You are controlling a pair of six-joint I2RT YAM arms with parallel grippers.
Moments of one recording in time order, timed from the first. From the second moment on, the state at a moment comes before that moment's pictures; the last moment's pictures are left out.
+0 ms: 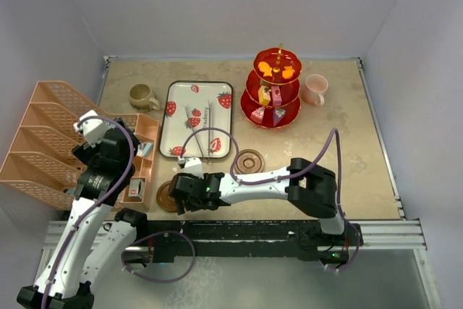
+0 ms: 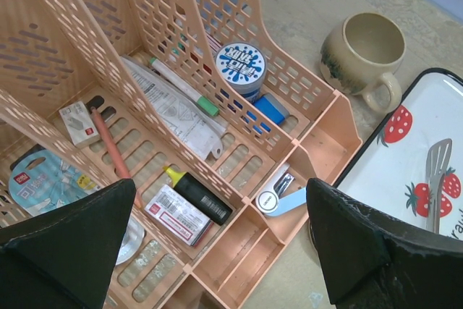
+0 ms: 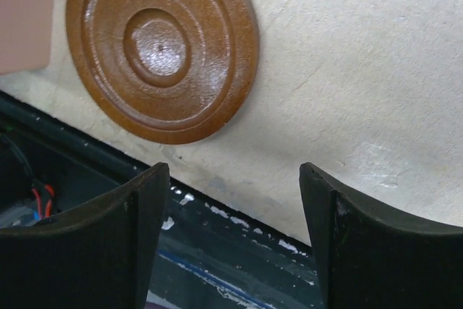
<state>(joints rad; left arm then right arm) -0.26 0.64 0.79 -0.73 -0.86 -0.57 1.38 1.96 1.39 -0.48 0.32 0.98</state>
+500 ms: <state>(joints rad) -0.26 0.63 0.79 -0.74 -0.90 -0.59 1.35 2.13 1.61 -0.61 0.38 1.04</state>
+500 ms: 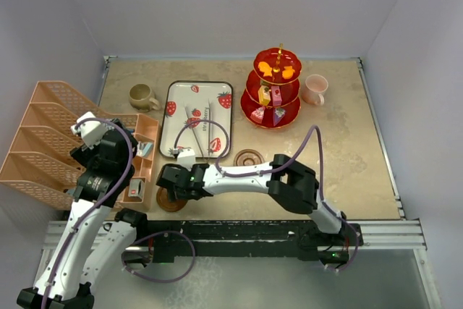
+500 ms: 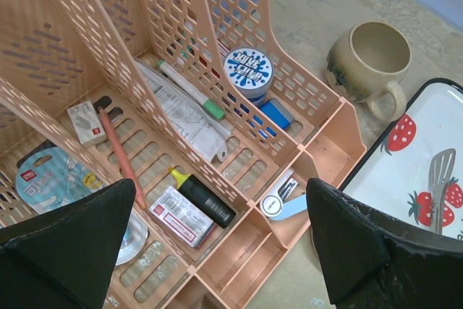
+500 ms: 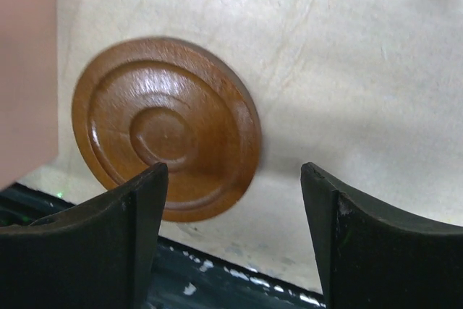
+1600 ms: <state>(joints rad) -0.26 0.64 0.79 -0.75 -0.87 -0.59 1.32 1.70 0.97 -0.62 0.48 1.30</state>
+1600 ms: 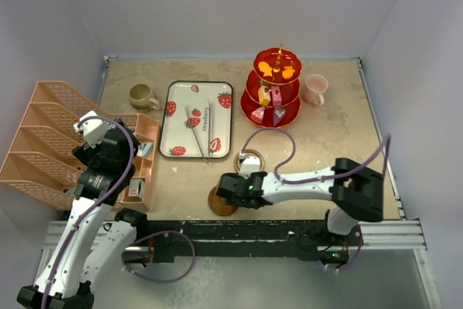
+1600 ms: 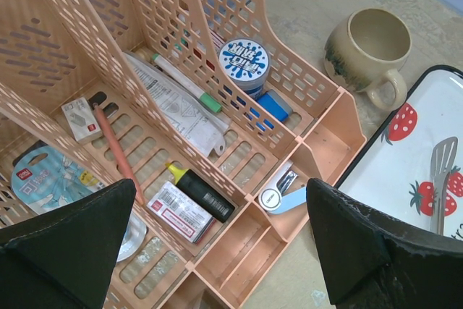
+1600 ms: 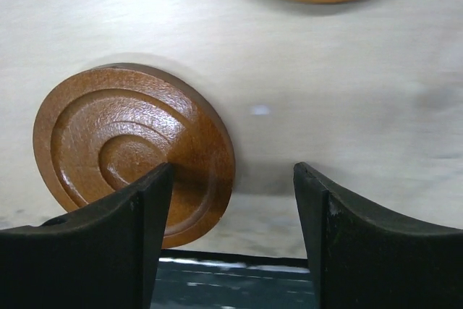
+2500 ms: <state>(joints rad) -0.26 0.66 0.79 -0.74 -0.84 -0.57 0.79 1.14 0.67 -0.63 0.24 1.03</state>
